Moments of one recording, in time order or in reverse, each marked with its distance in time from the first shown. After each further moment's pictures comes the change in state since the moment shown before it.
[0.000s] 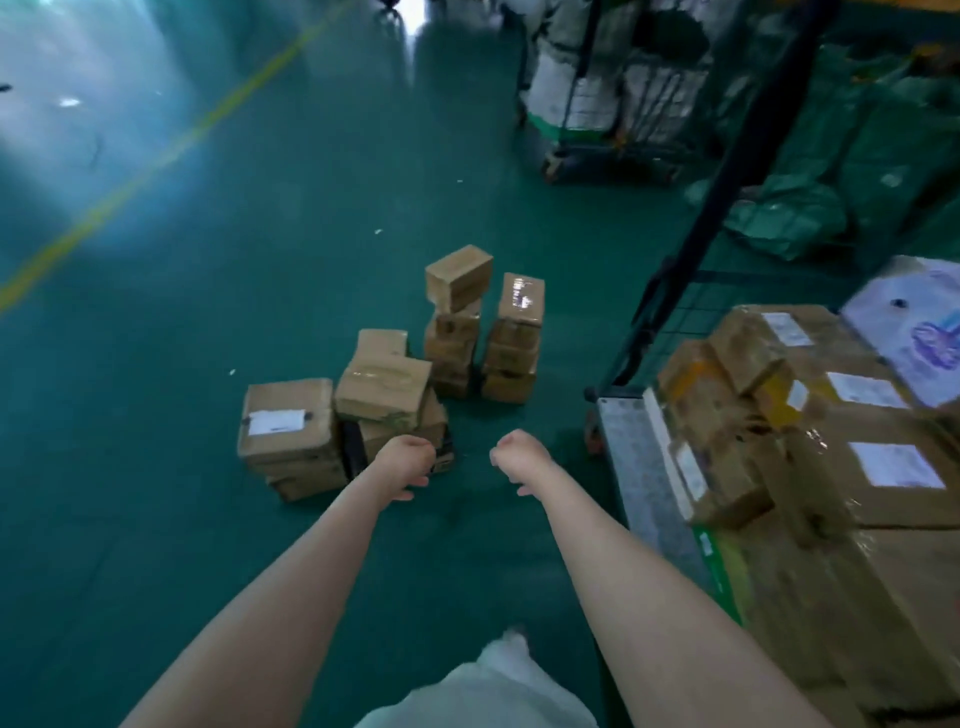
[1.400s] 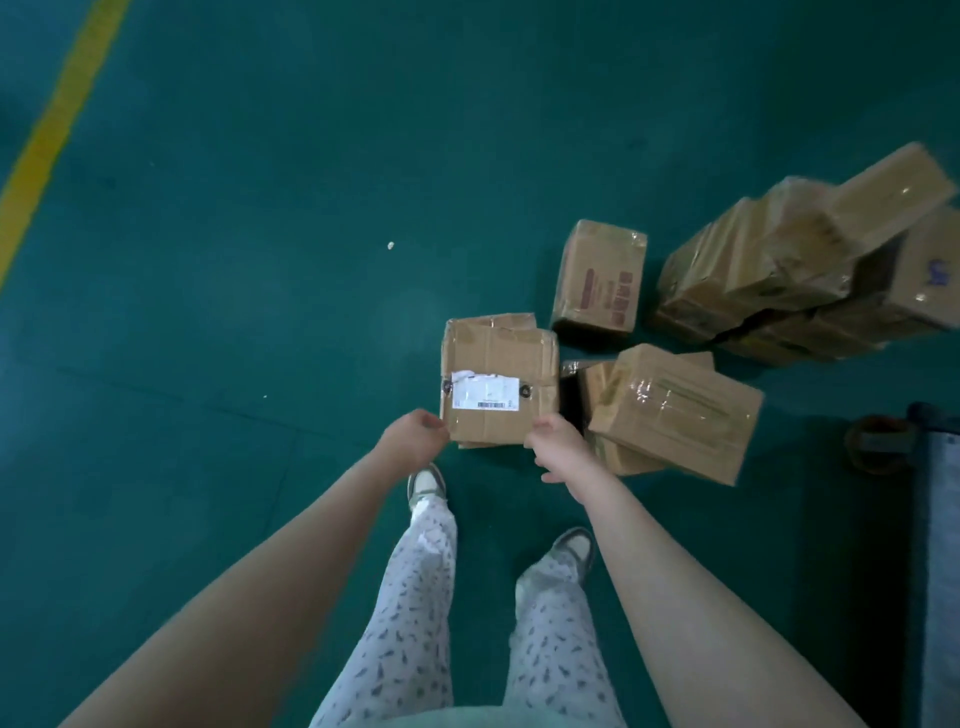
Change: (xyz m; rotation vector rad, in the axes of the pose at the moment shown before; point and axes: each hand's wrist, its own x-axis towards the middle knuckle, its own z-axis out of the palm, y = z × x) left_hand 0.360 -0.091 -0.448 0.175 -0.017 -0.364; right_hand 0.319 -0.371 0.321 0.016 -0.321 0.250
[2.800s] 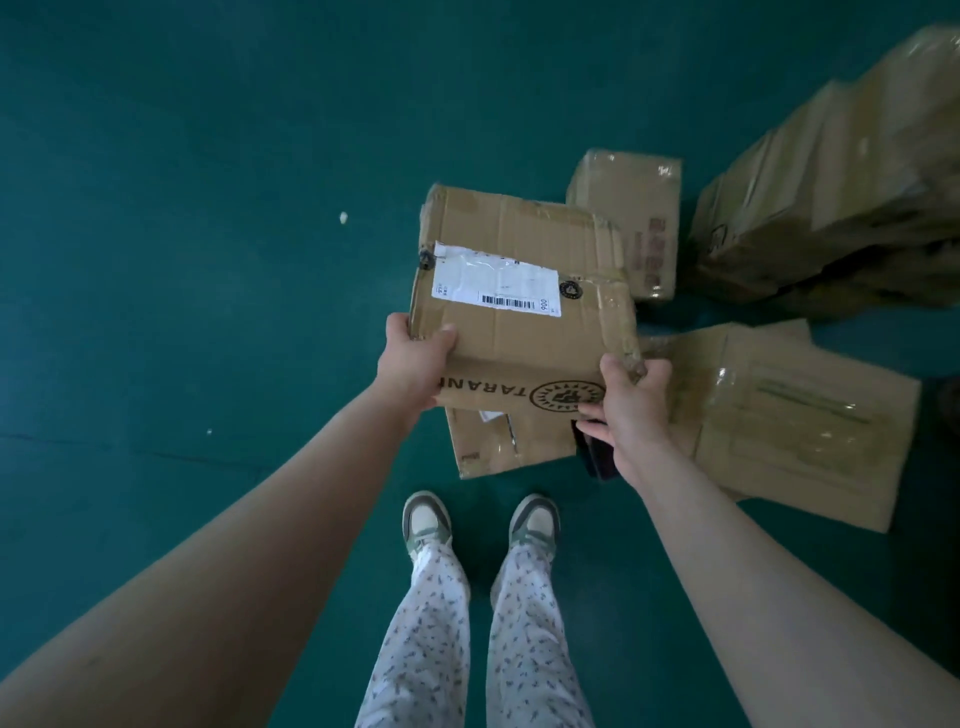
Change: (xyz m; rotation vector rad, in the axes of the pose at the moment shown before) left_hand 0.187 0.047 0.013 -0.475 0.082 0.004; right_hand 0.185 0.014 -0.004 0.694 0.421 -0.024
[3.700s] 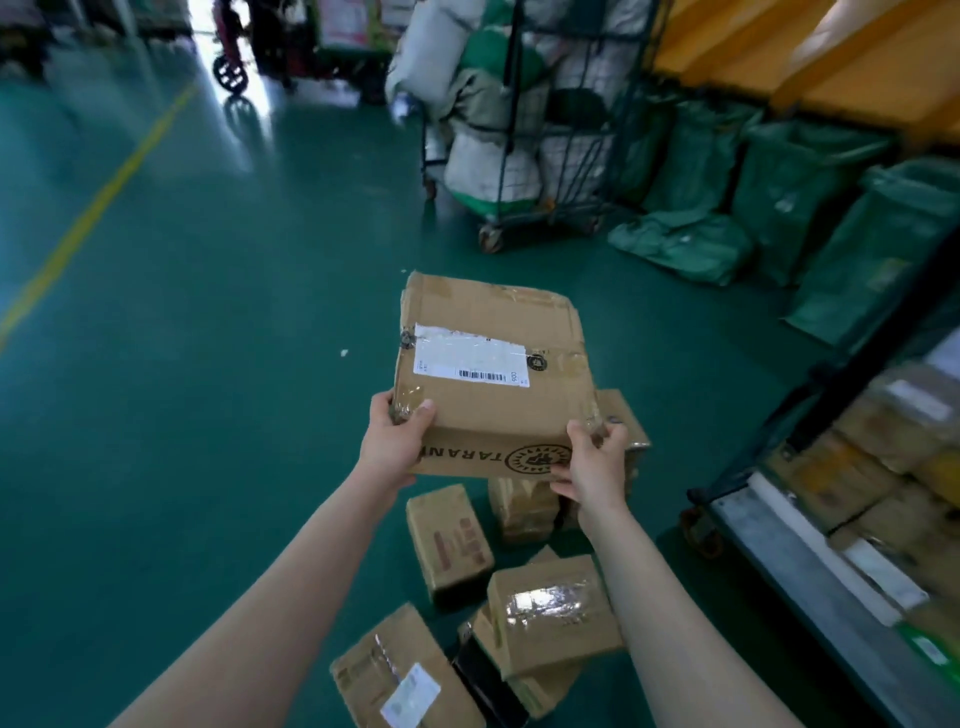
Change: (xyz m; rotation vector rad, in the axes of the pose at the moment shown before) left_hand -0.333 0.249 0.015 0.084 -0.308 0.734; right_hand -0.256 -0.235 -0.210 0.491 0.335 -0.470
